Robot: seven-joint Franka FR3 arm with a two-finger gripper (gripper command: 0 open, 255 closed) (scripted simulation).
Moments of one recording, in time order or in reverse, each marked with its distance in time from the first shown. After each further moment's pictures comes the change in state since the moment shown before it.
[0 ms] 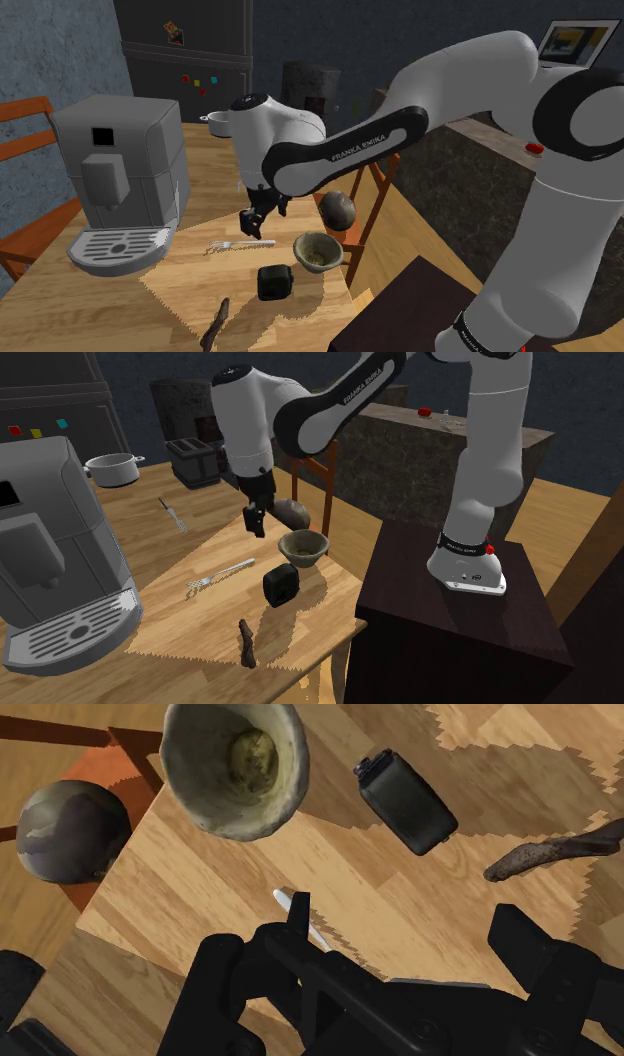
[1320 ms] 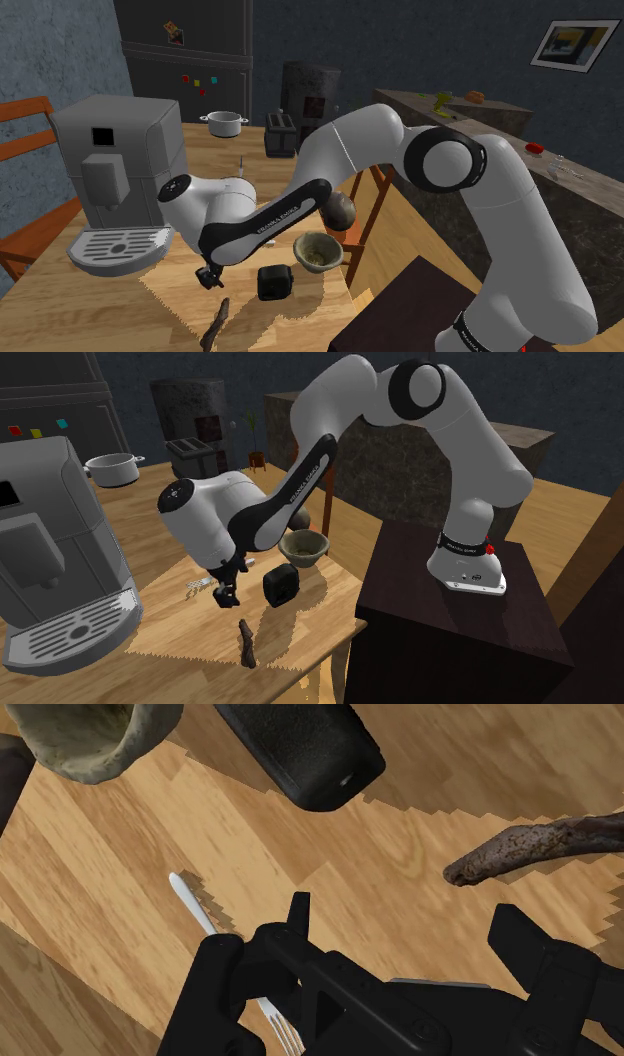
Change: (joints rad) arm 0.245 0.570 -0.086 0.434 -0.266 -0.073 0.152
